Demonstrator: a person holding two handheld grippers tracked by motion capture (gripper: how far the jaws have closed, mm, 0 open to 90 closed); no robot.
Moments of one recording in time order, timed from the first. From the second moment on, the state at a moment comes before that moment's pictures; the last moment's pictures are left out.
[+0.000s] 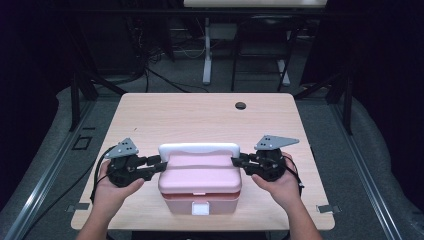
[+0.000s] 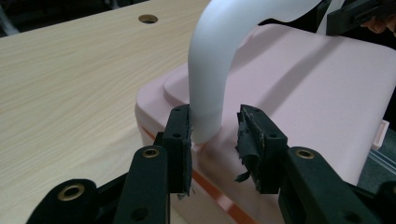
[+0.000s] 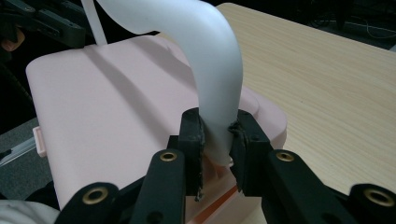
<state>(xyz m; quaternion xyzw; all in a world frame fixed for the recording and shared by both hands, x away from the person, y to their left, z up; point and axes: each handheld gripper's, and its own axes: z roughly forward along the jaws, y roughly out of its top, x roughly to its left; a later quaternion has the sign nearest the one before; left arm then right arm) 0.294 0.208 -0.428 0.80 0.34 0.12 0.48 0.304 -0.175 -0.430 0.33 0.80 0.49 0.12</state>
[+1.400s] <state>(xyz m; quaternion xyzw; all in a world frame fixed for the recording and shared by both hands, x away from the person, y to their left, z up) 0.267 0.196 -0.444 0.84 0.32 0.08 0.44 0.325 -0.178 -0.417 0.33 0.78 0.53 0.09</state>
